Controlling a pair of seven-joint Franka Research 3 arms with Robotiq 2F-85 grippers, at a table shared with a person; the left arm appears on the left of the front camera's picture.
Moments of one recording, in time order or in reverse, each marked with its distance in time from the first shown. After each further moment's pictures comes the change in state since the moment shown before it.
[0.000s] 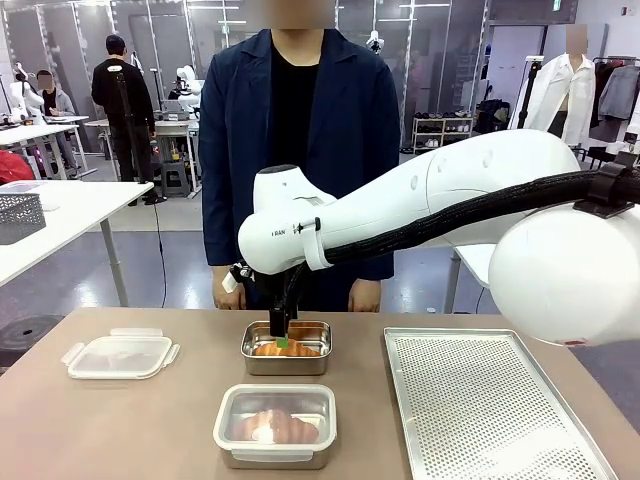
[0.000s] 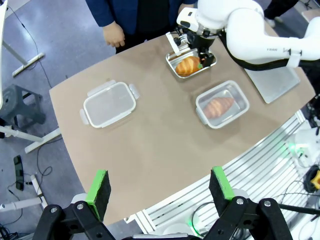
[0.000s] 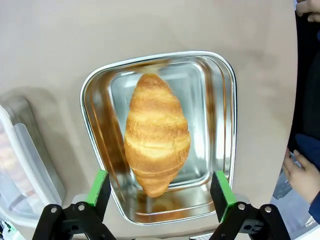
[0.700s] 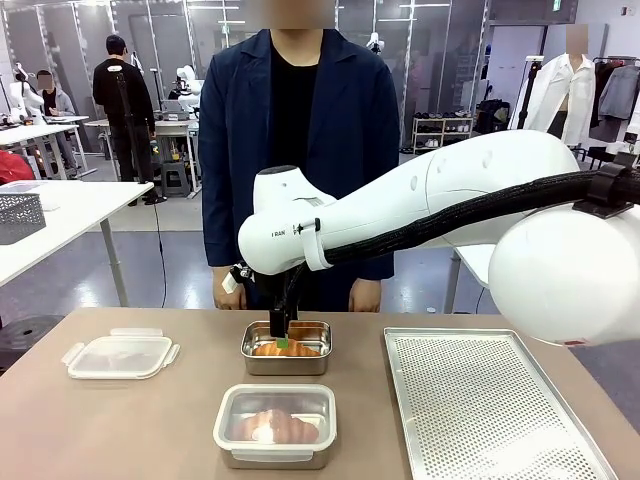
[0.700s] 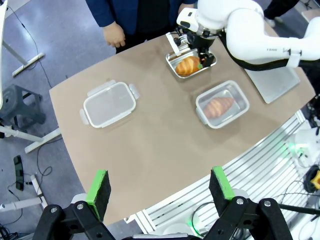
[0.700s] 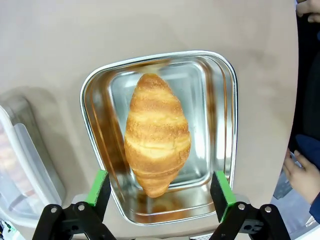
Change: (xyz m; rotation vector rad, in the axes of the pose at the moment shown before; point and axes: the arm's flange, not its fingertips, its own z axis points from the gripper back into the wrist) left arm 0.000 0.000 0.000 0.000 0.000 0.000; right arm 0.000 0.000 -0.001 0.001 0.001 0.000
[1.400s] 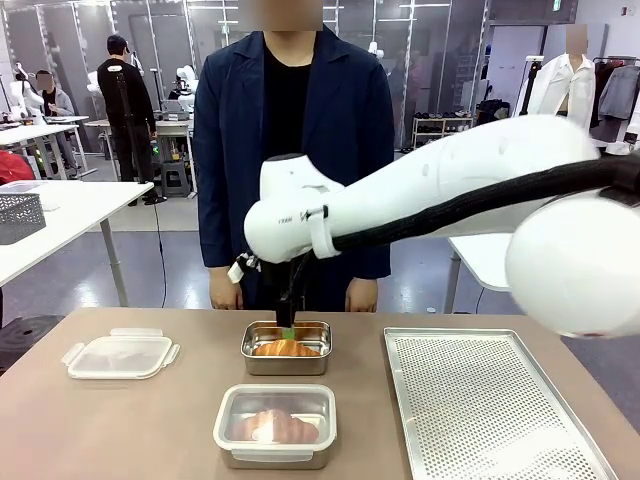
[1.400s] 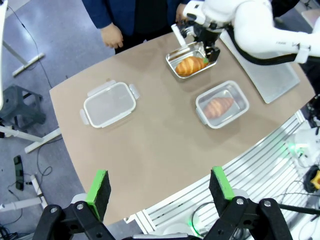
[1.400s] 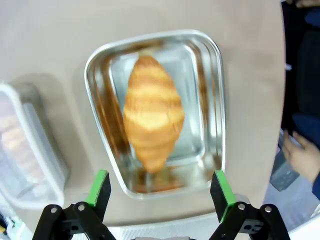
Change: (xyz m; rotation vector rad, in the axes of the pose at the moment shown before) left arm 0.000 0.000 0.000 0.000 0.000 0.000; right arm -0.025 -0.004 0.037 -0.002 -0.004 -0.036
